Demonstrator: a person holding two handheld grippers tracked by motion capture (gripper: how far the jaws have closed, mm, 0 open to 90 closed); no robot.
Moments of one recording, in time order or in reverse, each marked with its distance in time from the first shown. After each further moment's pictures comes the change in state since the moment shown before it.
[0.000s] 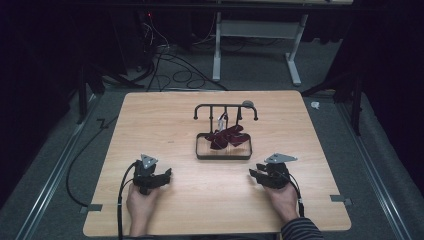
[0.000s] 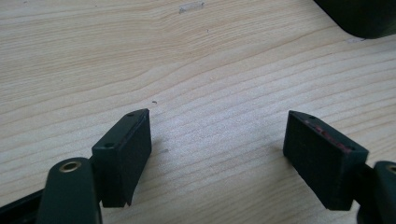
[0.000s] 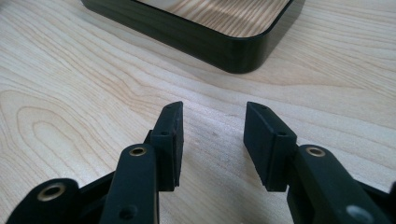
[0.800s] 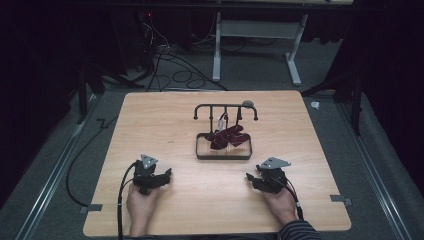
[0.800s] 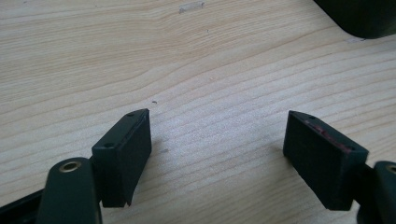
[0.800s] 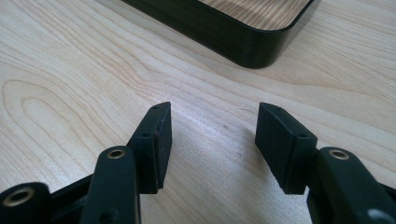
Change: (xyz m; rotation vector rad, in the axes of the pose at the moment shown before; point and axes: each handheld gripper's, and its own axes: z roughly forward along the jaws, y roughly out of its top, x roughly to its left) left arm 0.000 0.000 0.000 -0.002 0.001 -0.001; right arm 0.014 -0.005 0.003 0.009 -0.058 -0.112
